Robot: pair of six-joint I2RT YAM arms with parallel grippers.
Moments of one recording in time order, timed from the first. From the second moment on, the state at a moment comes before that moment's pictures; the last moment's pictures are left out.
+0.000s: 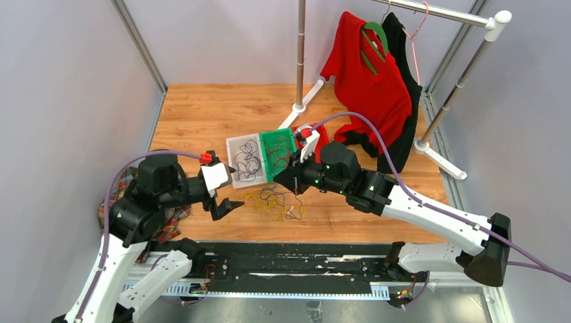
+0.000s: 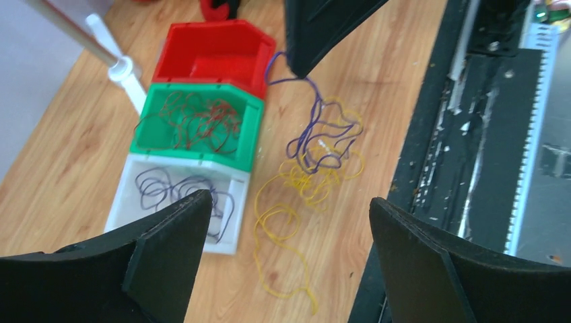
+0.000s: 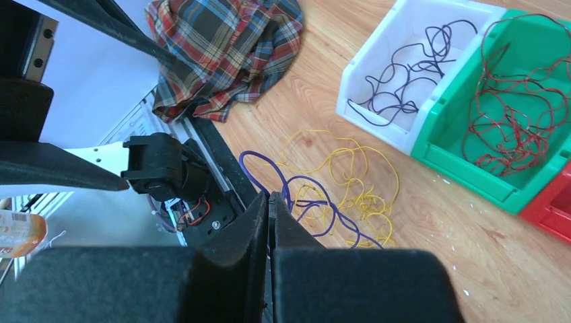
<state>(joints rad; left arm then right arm) -0.45 0.67 1.10 -0.90 0.59 0.51 1.05 1.17 1.06 -0.19 -0.06 0.43</state>
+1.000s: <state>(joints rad) -0.45 0.67 1.04 -0.73 0.86 0.29 1.05 1.17 1.15 -0.33 -0.21 0.39</state>
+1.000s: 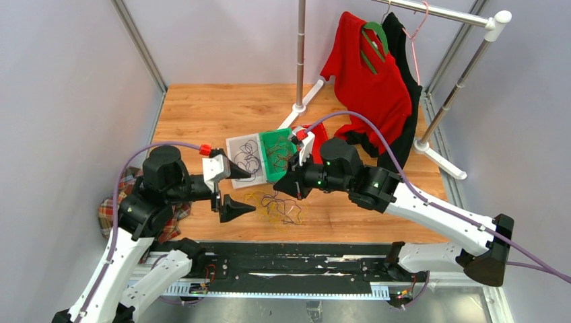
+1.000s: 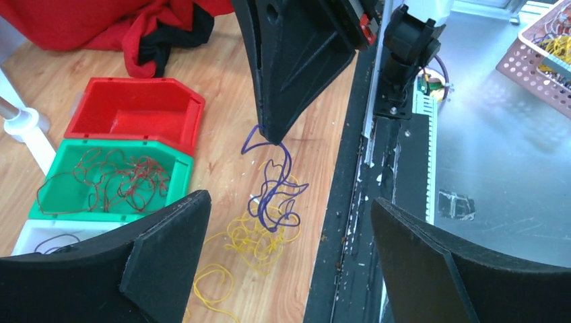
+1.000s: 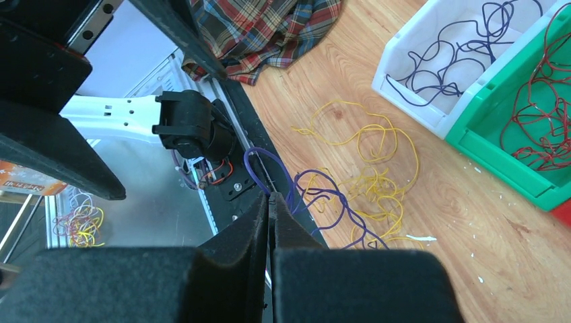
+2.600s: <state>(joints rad) -0.45 0.84 1.00 -0.65 0.93 0.18 1.06 1.22 1.15 -0.26 -0.33 0.37</state>
